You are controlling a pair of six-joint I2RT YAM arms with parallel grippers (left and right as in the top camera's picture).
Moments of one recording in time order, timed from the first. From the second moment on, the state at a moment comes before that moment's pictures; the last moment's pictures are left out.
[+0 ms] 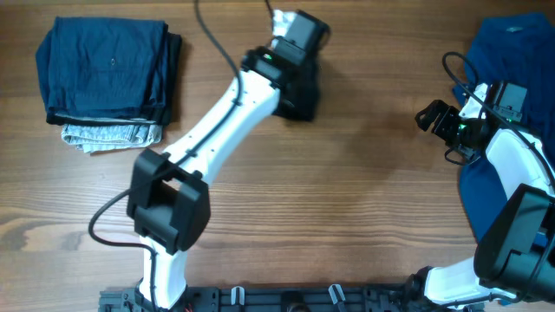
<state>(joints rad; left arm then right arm) -0.58 2.06 1.86 -0.74 -0.31 -0.47 -0.36 1.69 1.00 -0.46 -0.31 0.21</state>
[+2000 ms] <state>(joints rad) 0.35 1.98 1.85 -0.94 -0.07 -0.76 -0.36 1.69 1.00 -0.46 -0.31 0.21</state>
